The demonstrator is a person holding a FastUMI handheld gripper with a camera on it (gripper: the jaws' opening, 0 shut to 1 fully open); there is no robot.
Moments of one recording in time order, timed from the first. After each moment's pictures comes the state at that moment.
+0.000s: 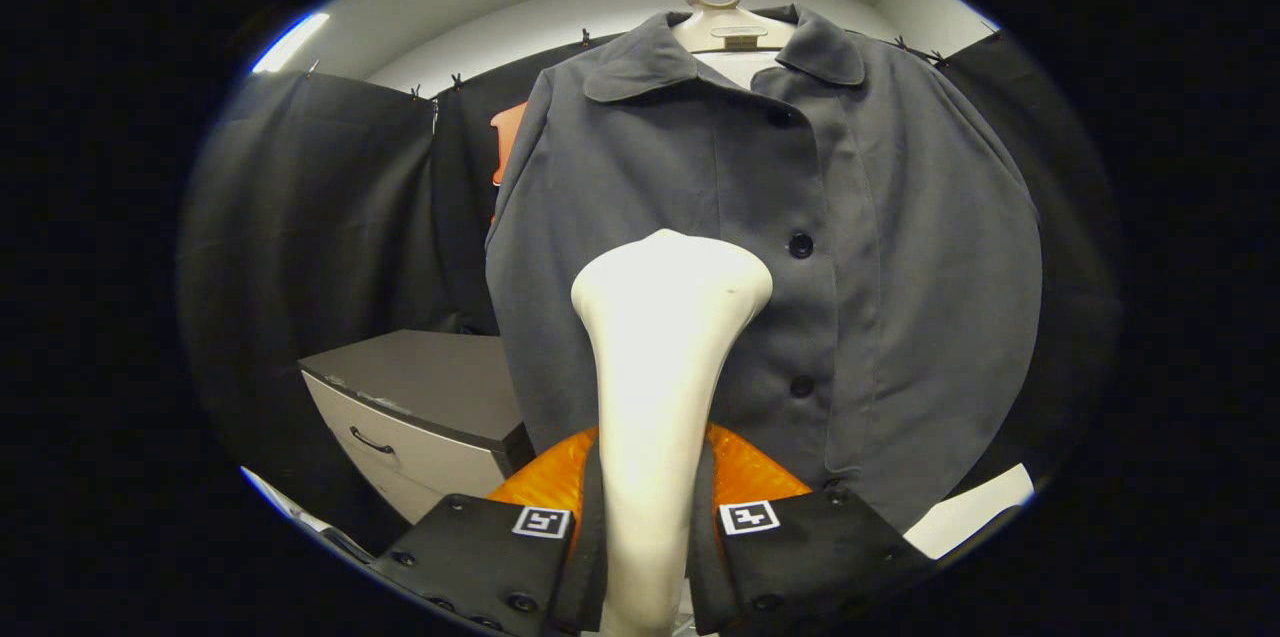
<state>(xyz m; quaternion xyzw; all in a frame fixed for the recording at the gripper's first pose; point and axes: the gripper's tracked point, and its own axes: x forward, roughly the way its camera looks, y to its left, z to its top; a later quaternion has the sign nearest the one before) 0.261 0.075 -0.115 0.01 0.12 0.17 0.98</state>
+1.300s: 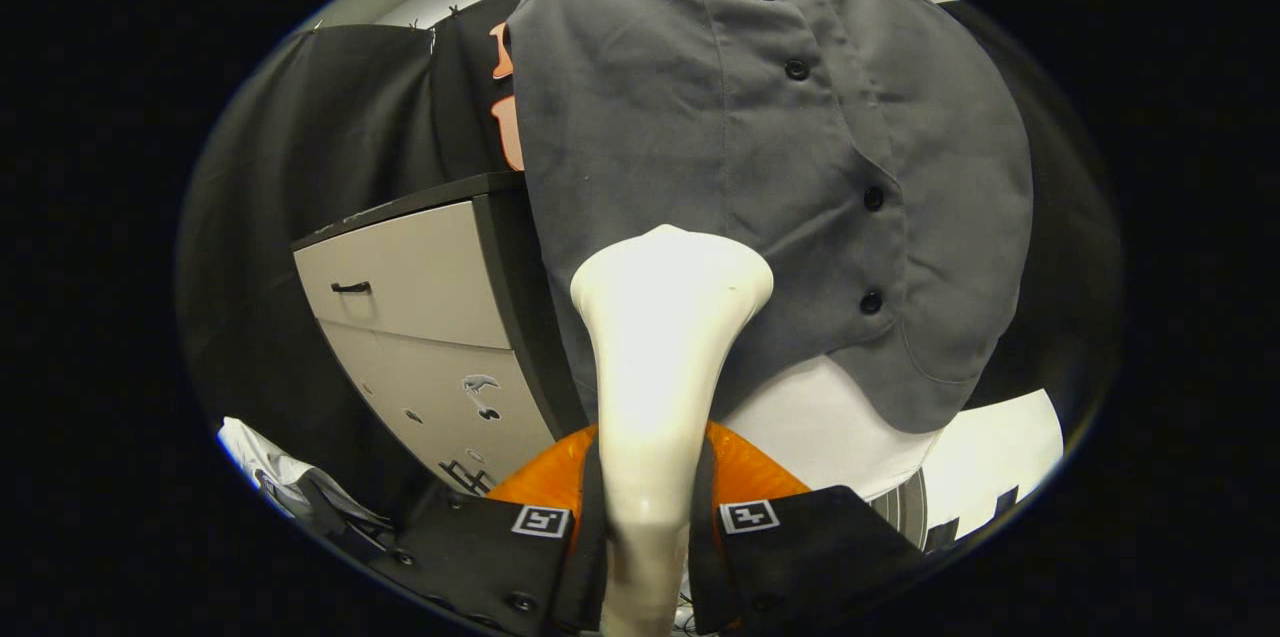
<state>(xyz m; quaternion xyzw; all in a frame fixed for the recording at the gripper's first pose) 0.178 0.061 -0.303 0.00 0.26 0.18 0.95</state>
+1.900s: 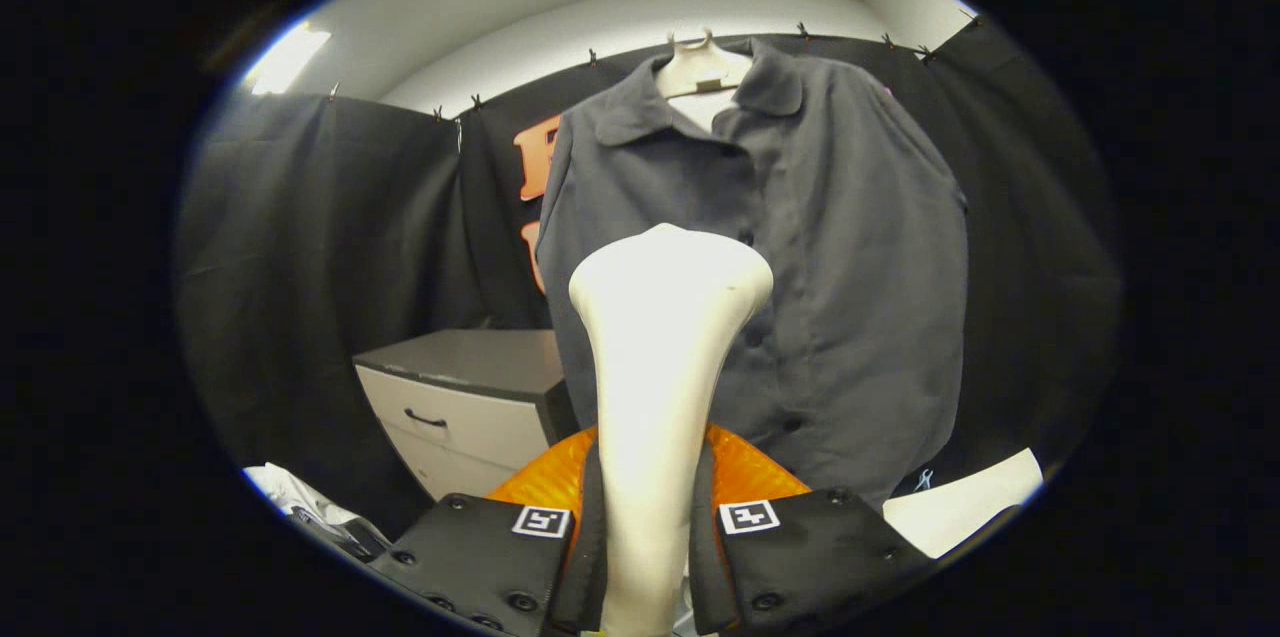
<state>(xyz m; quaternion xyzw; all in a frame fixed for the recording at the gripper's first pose) 0.173 0.013 -0.062 0.04 0.10 0.20 0.97</state>
